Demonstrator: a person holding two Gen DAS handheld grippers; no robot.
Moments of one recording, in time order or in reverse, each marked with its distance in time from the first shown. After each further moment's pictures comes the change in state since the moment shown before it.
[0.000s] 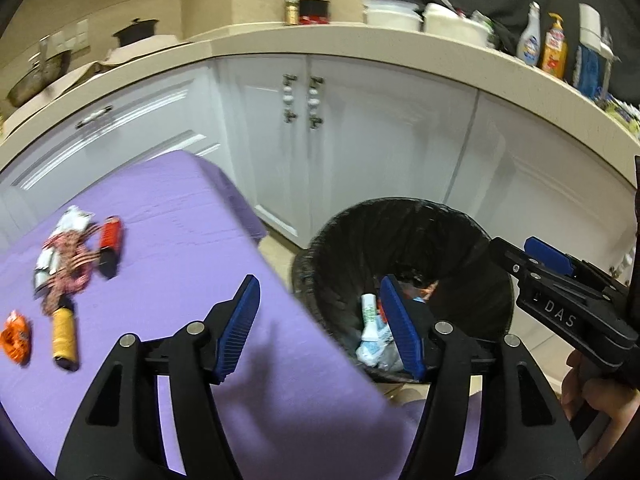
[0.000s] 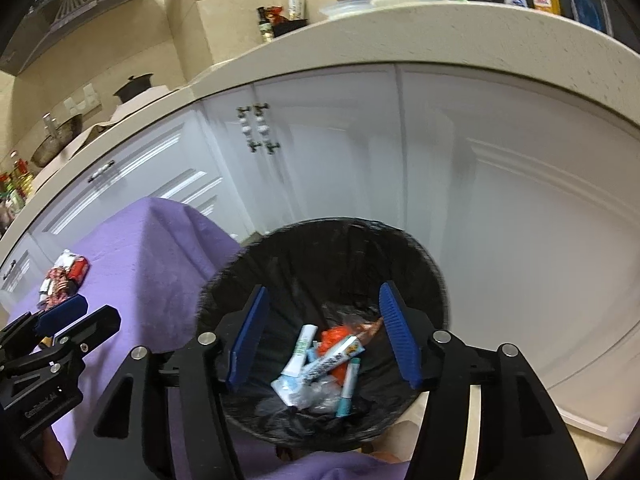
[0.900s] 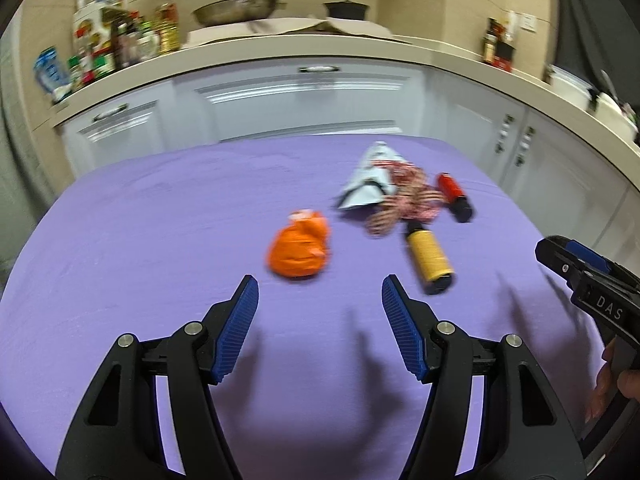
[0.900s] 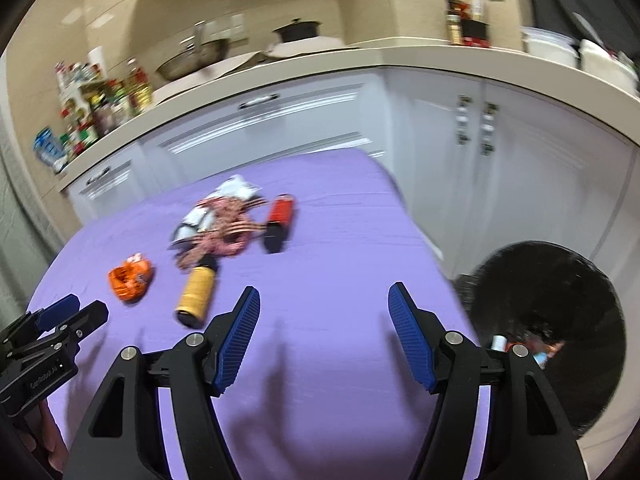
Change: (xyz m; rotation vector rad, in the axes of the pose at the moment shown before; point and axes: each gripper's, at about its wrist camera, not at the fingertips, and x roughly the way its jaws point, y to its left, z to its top) left arm -0.115 0.230 -0.089 -0.352 -0.019 0.389; right arm 0.001 0.236 -0.034 -0.325 0.080 0.329
